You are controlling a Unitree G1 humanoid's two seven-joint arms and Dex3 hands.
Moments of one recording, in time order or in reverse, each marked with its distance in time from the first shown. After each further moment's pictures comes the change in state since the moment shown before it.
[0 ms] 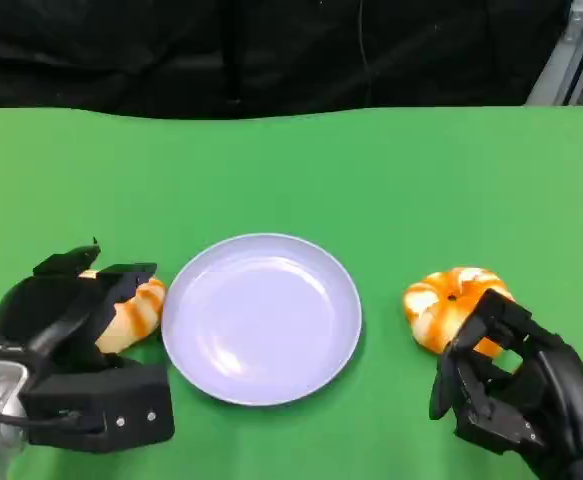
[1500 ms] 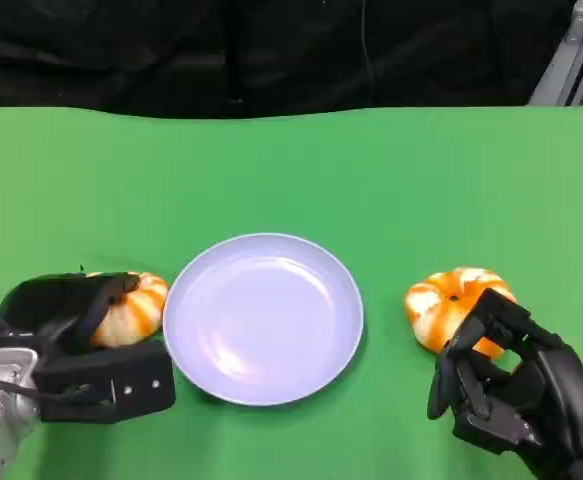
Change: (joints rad) left arm -0.255 -0.062 -0.166 0.540 -0.092 -0.063 0.171; right arm 0.004 0.003 0.004 -0.005 -0.004 -0.012 -0.001
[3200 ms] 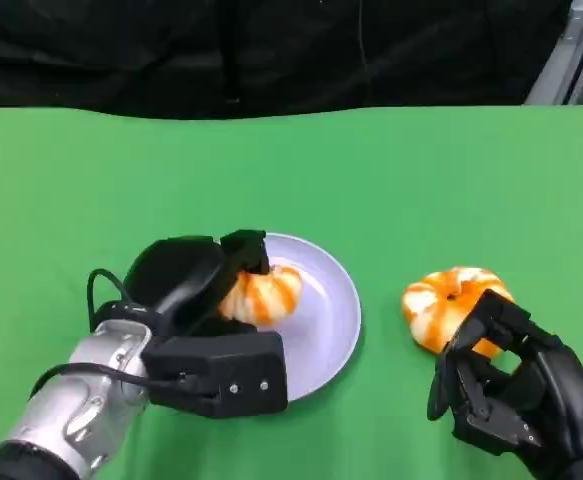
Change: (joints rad) left arm 0.090 -0.116 -0.037 -0.516 -0.005 0.102 -0.135; right arm 0.004 0.003 0.000 -0.003 -0.001 0.007 -0.006
